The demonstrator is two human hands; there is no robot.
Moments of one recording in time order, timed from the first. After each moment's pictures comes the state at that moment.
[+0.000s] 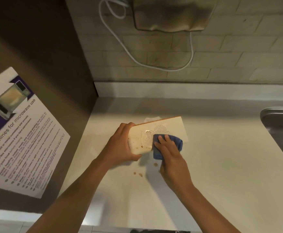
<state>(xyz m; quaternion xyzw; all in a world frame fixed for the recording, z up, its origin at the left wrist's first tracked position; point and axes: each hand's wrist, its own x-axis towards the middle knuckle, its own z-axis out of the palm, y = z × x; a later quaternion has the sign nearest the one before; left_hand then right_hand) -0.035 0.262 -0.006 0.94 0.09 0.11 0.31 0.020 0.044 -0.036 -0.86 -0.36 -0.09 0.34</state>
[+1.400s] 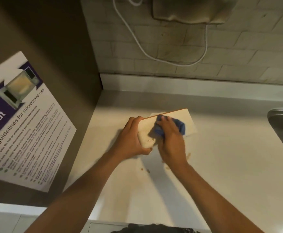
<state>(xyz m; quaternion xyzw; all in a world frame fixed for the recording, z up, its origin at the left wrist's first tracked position) -0.026 0.268 -0.022 0.92 0.10 0.13 0.35 0.039 0.110 -0.003 -0.87 -0.31 -0.08 0.37</state>
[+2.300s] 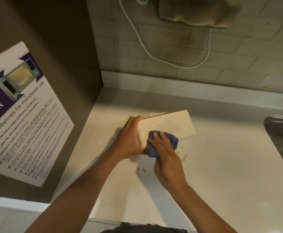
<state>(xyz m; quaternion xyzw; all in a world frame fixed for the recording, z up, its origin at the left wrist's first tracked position) -0.026 0.260 -0.025 0.91 0.11 0.14 0.37 0.001 0.078 -0.033 -0.86 -0.37 -0.07 0.35</state>
